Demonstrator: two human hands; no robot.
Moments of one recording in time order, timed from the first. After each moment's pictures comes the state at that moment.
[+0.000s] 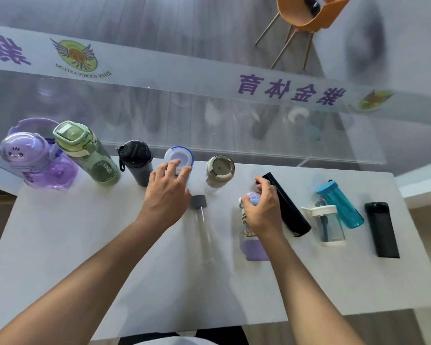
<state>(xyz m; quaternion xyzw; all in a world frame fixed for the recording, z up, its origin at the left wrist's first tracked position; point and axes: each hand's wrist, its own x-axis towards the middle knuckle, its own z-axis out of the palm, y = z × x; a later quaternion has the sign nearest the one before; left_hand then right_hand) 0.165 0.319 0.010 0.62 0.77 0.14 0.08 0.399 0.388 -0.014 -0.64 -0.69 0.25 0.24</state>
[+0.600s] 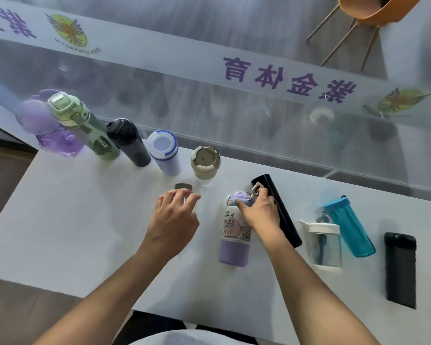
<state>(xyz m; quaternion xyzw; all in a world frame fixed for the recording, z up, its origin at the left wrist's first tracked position) 0.305 0.292 0.005 0.56 0.82 0.12 0.07 0.469 0.457 -0.060 -0.64 -0.70 0.32 -0.05</state>
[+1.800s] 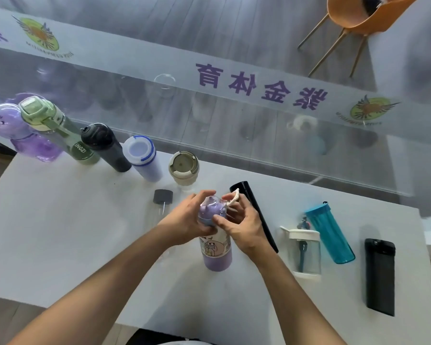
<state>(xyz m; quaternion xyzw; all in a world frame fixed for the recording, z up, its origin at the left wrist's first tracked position) 0.335 0.361 -0.011 0.49 0.71 0.27 0.43 0.506 0.442 -0.007 -0.44 -0.59 0.66 0.16</state>
